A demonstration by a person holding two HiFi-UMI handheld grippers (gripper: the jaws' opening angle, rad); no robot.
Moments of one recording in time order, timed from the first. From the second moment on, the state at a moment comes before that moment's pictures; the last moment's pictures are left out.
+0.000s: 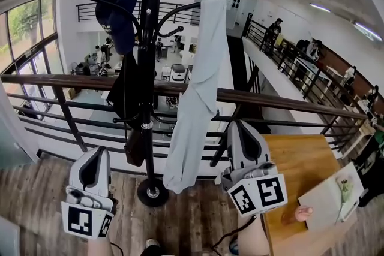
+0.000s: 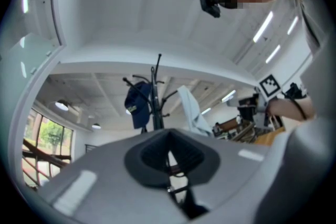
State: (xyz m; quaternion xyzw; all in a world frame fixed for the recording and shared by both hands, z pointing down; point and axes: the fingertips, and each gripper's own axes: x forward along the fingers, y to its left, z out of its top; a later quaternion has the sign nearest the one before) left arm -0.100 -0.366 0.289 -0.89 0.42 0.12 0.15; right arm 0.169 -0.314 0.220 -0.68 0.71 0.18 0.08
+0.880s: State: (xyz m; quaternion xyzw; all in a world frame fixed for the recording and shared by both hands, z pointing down) left arm -0.079 -0.251 0.297 -0.88 0.43 0.11 0.15; right arm 0.177 -0.214 0.287 -0.67 0.73 0.14 0.04
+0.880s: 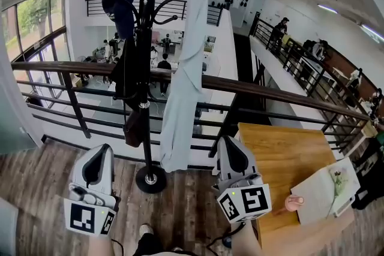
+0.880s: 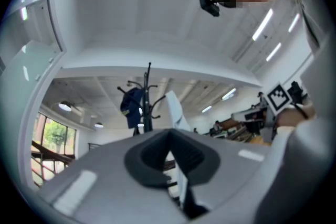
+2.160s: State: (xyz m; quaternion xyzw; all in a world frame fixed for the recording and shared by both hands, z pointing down) left arm -0.051 -0.198 0.324 -0.89 0.43 0.08 0.13; right arm 0.188 -0.165 0.334 -0.68 0.73 0.10 0.02
